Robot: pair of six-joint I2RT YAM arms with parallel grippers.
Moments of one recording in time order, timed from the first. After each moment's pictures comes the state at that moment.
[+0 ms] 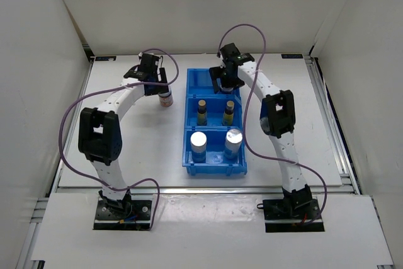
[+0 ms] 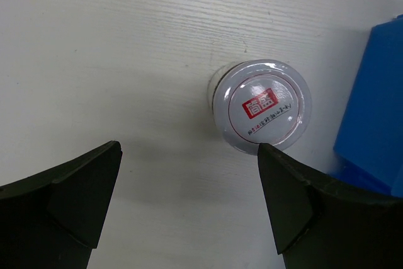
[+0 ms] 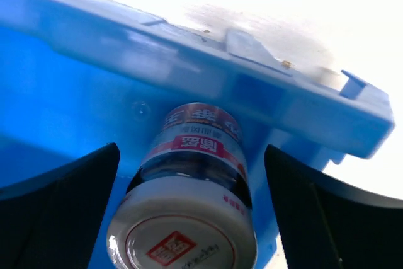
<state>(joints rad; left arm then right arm) -0.26 1.85 1.49 -0.55 -0.28 -0.34 0.43 2.47 2.30 -0.92 -0.04 0.11</state>
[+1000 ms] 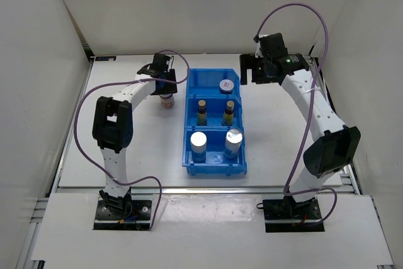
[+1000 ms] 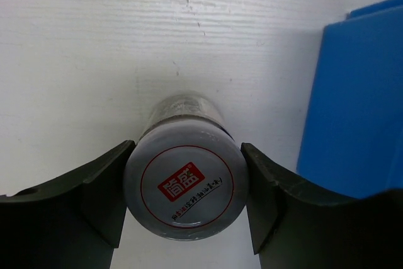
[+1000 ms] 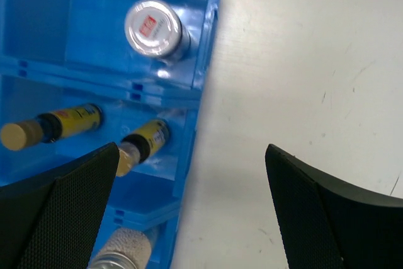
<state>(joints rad) -0.30 2.05 1.63 -0.49 -0.16 -0.32 0.37 1.70 1.81 -0.90 0.03 0.16</state>
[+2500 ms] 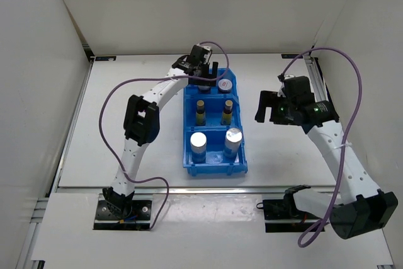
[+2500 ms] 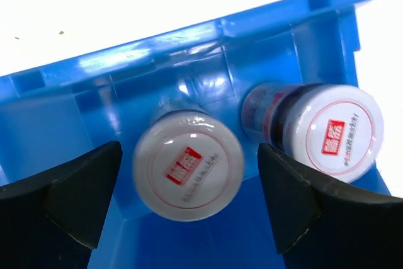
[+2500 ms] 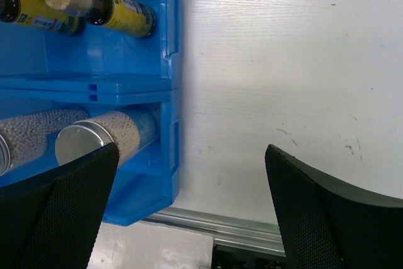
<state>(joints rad) -0.53 2.37 2.19 -0.63 -0.07 -0.28 0.31 1.13 1.18 -0.91 -0.04 0.30</state>
